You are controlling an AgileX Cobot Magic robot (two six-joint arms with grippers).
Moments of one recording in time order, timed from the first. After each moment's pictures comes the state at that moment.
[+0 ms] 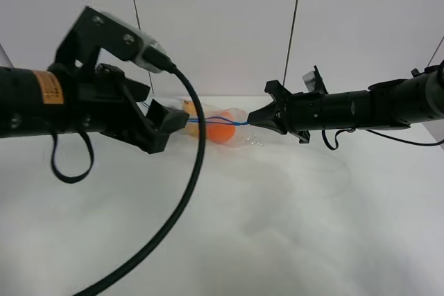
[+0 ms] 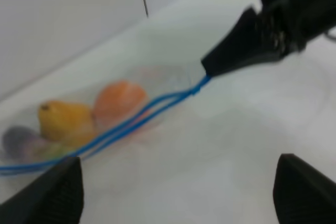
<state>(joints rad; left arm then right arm) -0.66 1.25 -0.80 0.09 0.12 0.06 0.14 1.90 -1.00 1.72 0.76 -1.10</state>
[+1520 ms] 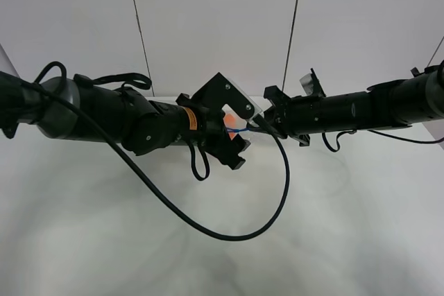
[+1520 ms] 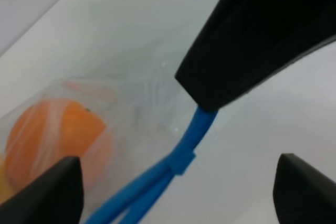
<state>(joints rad) -0.67 1.89 -1.08 0.20 -0.14 0.14 0.14 1.90 -1.00 1.64 0.79 -1.08</state>
